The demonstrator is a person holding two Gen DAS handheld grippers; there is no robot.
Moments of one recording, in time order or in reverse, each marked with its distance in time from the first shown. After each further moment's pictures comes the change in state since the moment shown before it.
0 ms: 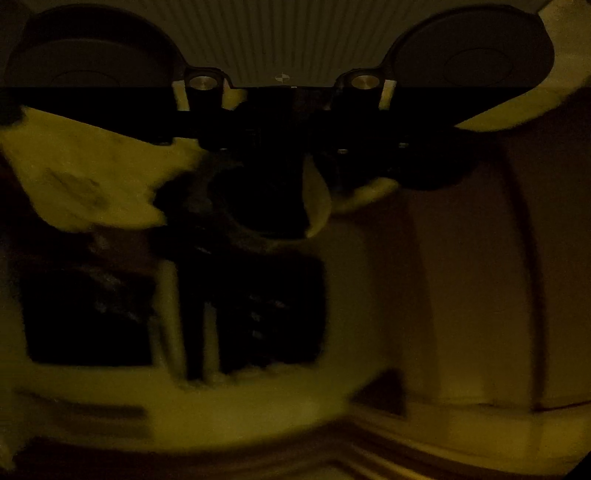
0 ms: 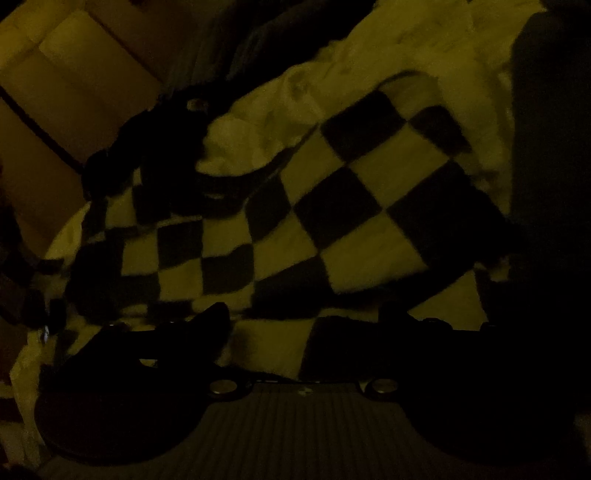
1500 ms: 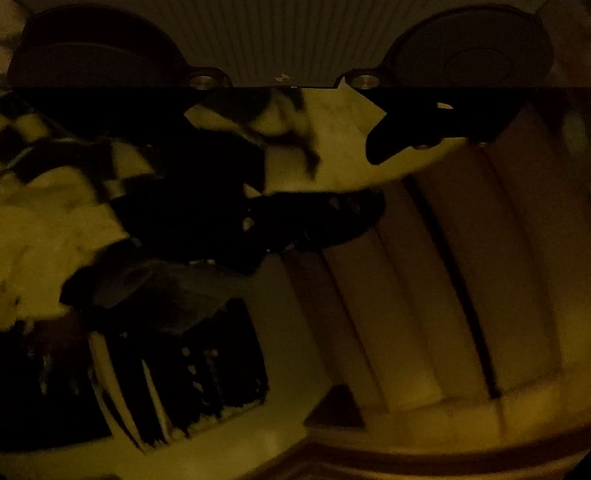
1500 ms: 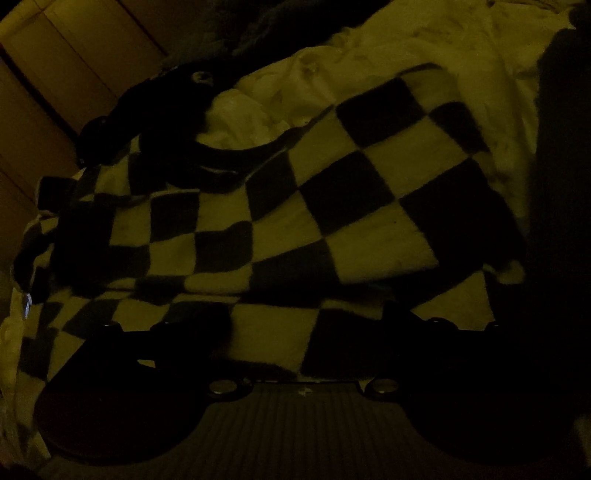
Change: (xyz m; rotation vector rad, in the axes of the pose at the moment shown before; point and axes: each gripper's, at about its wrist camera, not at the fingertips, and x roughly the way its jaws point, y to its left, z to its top) left arm 0.010 0.093 -0.129 0.188 0.091 0.346; right arm 0.013 0.007 -0.004 -0.092 0.095 -0.032
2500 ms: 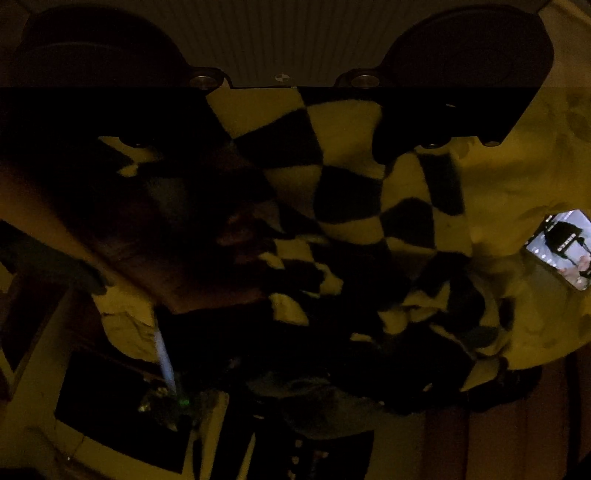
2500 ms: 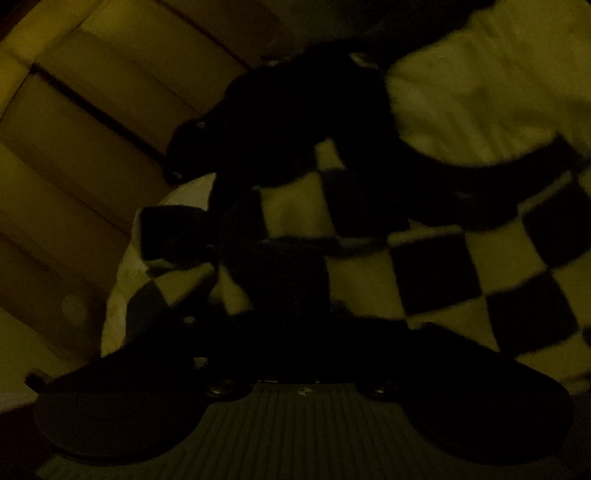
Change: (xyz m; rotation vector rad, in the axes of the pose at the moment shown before) left arm -0.105 -0.059 -0.077 -0.281 0.340 -0.637; right arm 0.072 0.148 0.055 0.097 0.041 0.286
